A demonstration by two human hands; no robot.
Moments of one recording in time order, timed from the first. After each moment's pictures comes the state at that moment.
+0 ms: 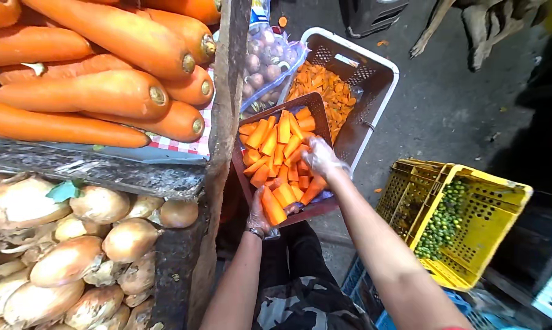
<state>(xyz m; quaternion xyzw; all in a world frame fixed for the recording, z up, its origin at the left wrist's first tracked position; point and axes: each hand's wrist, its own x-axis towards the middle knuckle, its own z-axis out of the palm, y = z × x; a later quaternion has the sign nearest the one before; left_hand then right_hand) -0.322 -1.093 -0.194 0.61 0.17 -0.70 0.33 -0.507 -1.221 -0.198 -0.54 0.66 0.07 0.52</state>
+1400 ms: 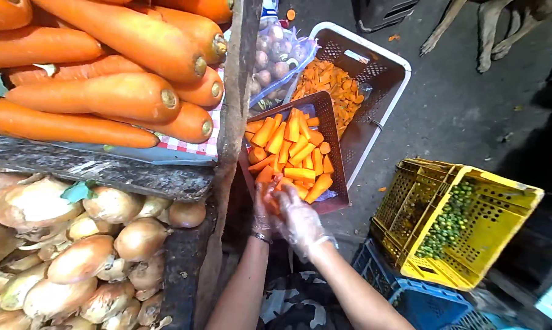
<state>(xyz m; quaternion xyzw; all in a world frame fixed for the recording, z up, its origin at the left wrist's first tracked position) -0.331 -1.099 -0.169 0.59 0.08 -0.68 0.42 -0.432 -1.127 -0.091 -0.57 0.57 0.12 0.58</state>
